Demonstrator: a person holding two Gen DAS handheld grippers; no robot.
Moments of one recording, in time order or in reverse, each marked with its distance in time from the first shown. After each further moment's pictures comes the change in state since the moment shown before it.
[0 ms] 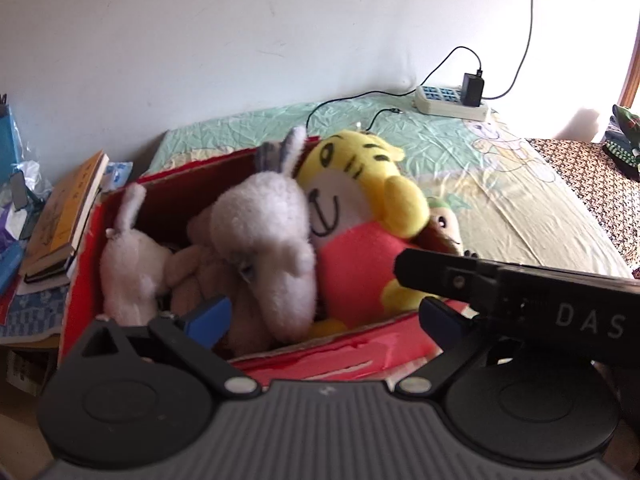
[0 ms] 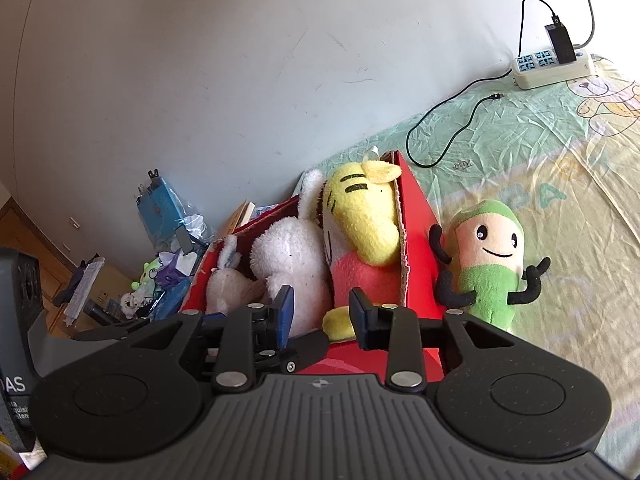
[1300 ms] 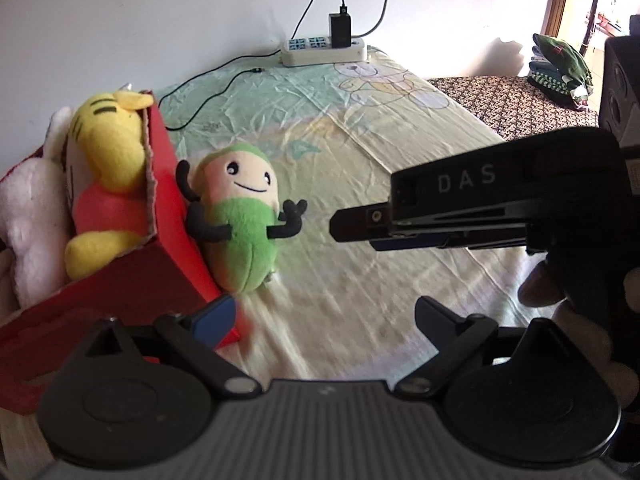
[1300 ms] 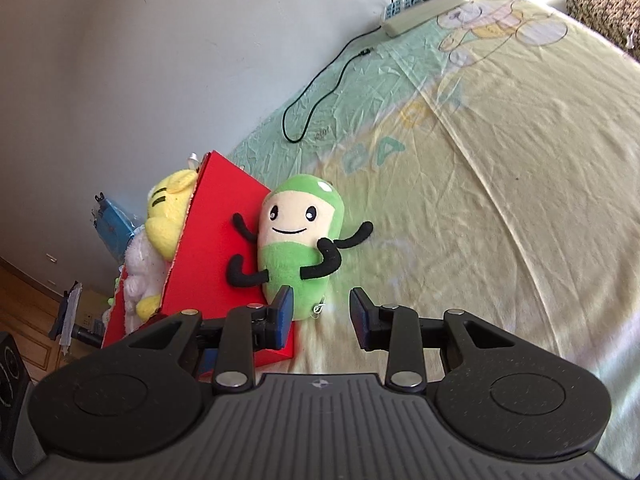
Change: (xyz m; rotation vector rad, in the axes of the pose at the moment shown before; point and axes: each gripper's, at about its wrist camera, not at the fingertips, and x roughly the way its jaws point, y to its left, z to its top) left arm 0.052 -0.146 -0.036 0.162 0.067 -0.152; right arm -0.032 -0.152 -0.001 0.222 0.110 -0.060
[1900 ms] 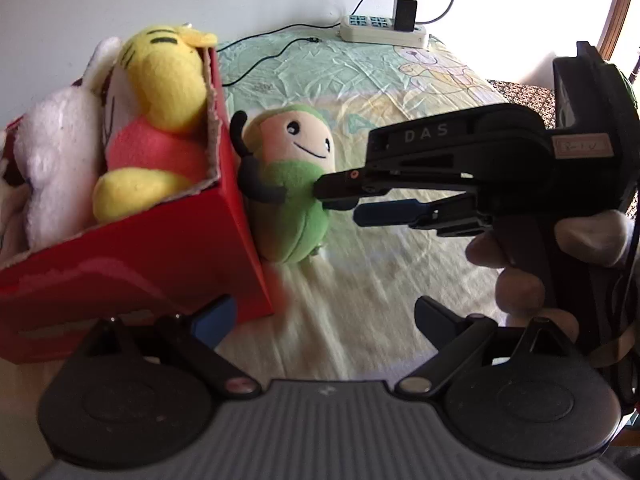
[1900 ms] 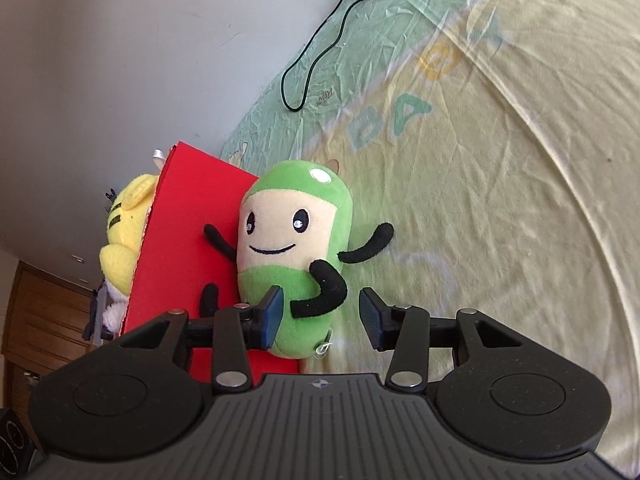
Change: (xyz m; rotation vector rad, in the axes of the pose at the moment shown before) left arm 0.015 0.028 -0.007 -0.155 0.058 0.063; right arm 0.078 -0.025 0.027 0.097 0.125 0.119
